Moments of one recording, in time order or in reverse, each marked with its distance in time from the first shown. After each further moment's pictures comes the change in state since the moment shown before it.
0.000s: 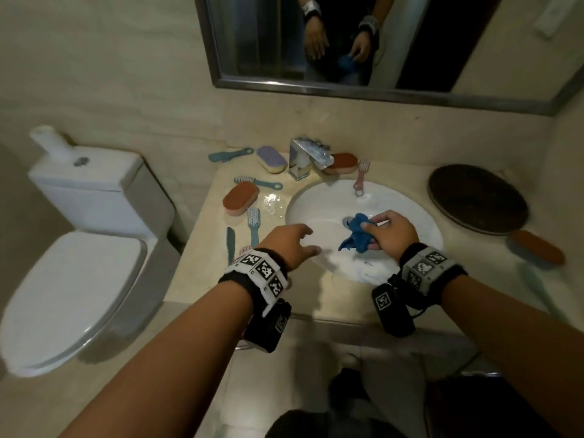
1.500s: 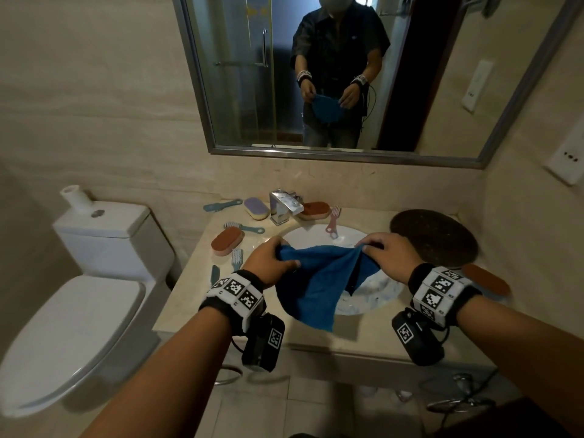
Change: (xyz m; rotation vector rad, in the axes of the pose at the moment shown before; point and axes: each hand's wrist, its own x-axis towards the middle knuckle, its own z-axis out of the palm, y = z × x) left_hand -0.052 0.085 -0.018 -0.307 0.225 0.024; right_hand -0.066 -0.049 -0.122 -0.399 -0.117 -0.423
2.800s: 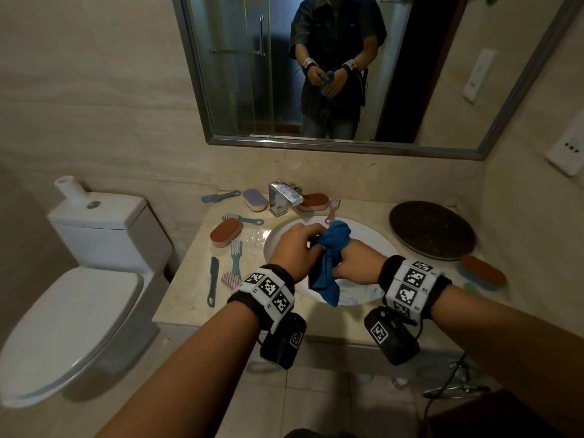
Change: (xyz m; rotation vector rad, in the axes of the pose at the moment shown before) left_hand -0.005 0.032 0.028 0.120 0.085 0.302; right_hand -0.015 -0.056 0.035 -0.133 -0.424 -0.114
